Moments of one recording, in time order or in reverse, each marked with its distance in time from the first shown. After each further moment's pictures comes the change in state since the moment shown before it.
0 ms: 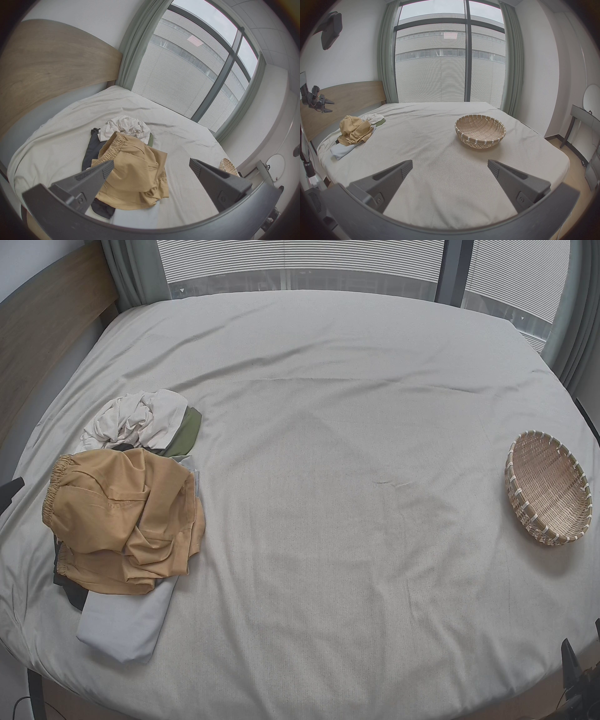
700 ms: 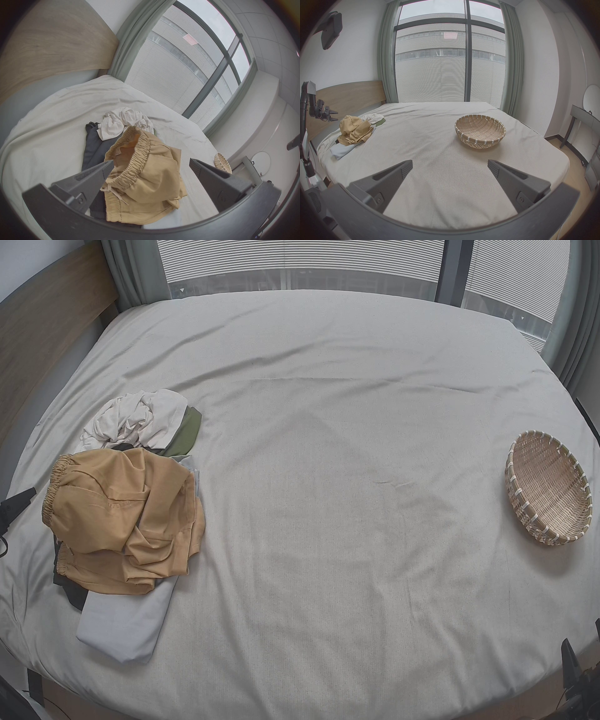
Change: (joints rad) left arm 0.013 0.514 -0.095 -0.404 -0.211 -0.006; right arm -0.002 0.000 0.000 0.000 0.001 -0.001
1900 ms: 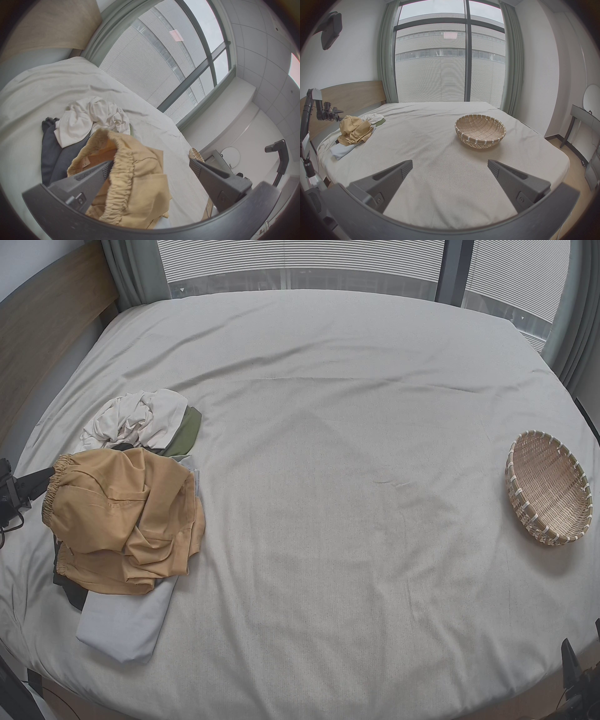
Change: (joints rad) left arm -0.164 0.189 -0.190 -0.264 -0.149 -0.287; right arm 0.000 0.000 0.000 0.000 0.000 0.001
